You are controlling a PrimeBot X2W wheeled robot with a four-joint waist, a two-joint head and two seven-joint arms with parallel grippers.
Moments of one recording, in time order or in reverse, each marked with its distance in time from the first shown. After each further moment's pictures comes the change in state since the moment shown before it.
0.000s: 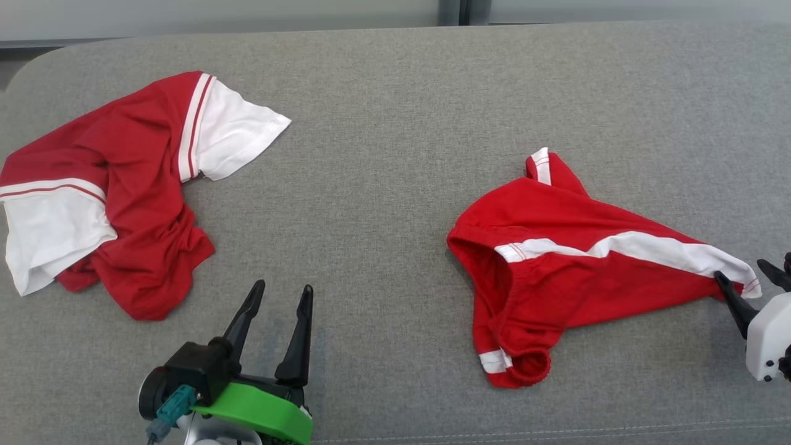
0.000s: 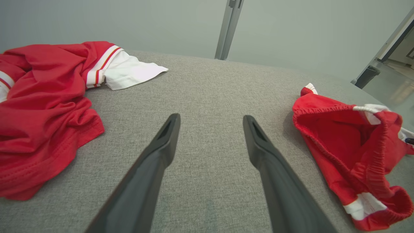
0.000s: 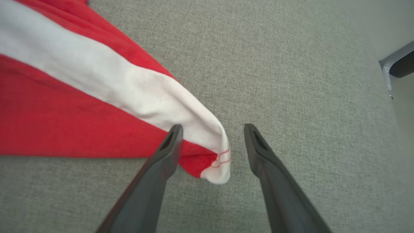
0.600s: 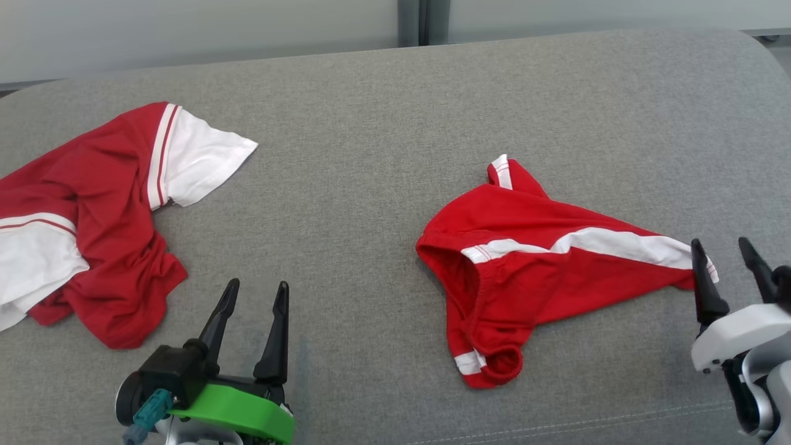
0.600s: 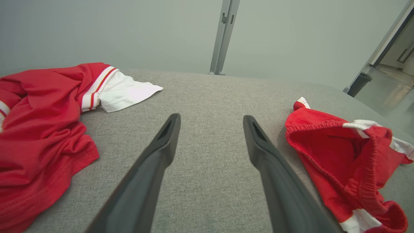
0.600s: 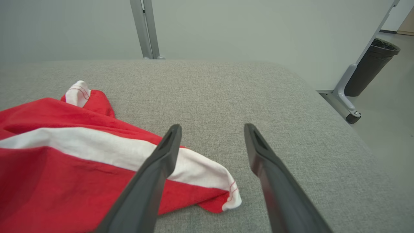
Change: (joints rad) left arm 0.013 0.001 0.070 -0.009 0.008 0.000 0.000; right arm 0.071 0.182 -0.107 -0.160 0.022 -0.186 -0.261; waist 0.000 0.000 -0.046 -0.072
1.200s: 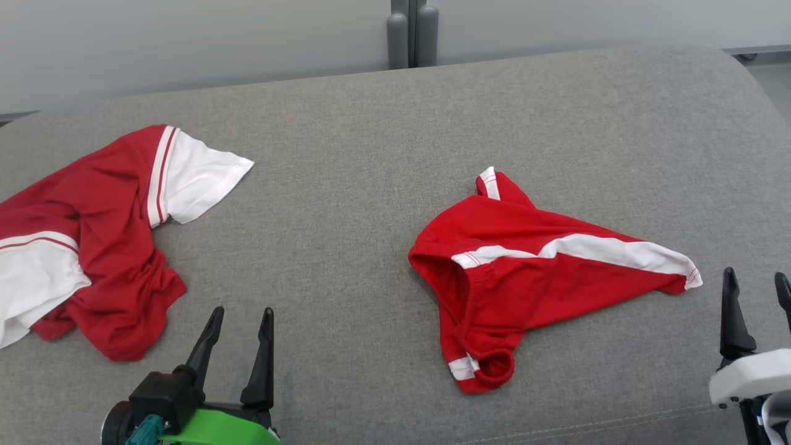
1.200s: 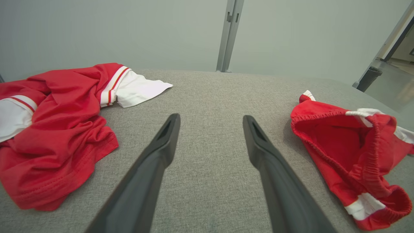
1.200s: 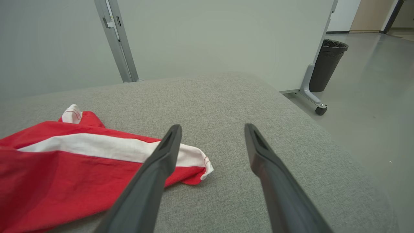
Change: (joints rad) left arm 0.080 0.002 0.043 -0.010 0.044 -0.001 0.000; right arm 0.202 0.129 -0.183 -0.207 -0.061 -0.052 0.001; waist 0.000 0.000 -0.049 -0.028
